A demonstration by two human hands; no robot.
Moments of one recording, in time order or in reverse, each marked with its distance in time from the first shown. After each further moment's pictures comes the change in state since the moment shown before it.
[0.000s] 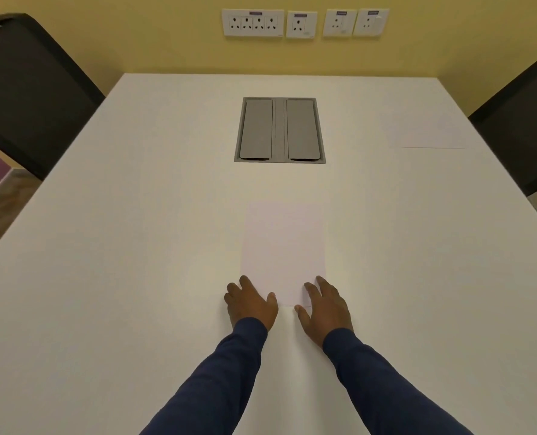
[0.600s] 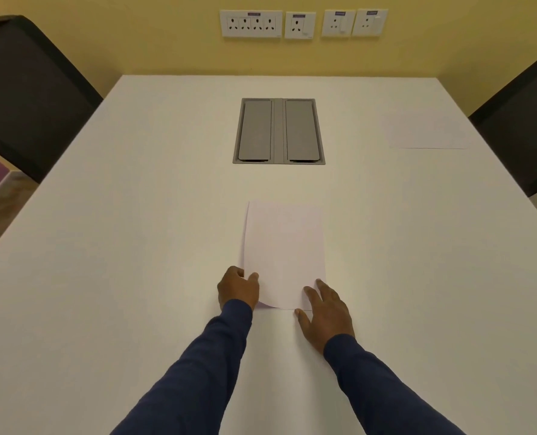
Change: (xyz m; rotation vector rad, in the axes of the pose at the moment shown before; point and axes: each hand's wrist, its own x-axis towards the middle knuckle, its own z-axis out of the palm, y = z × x) left_hand 0.035 0.009 -0.028 -0.401 0.030 -0.122; right_hand -0.001 0.004 0.001 0.008 0.039 -0.045
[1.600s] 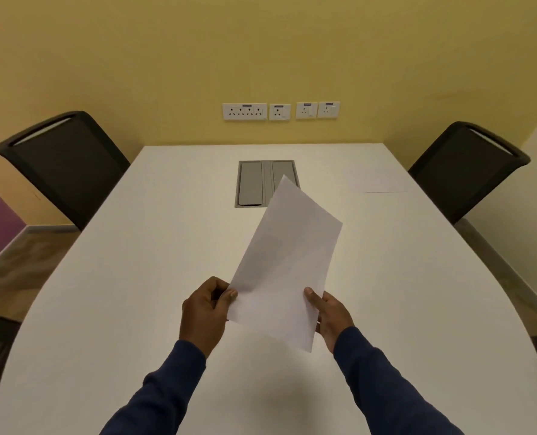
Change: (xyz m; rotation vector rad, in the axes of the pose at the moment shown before) left_hand -0.192 -0.033 -0.181 -0.334 -0.008 0.653; right_hand -0.141 -0.053 -0.123 1.479 -0.018 0.303
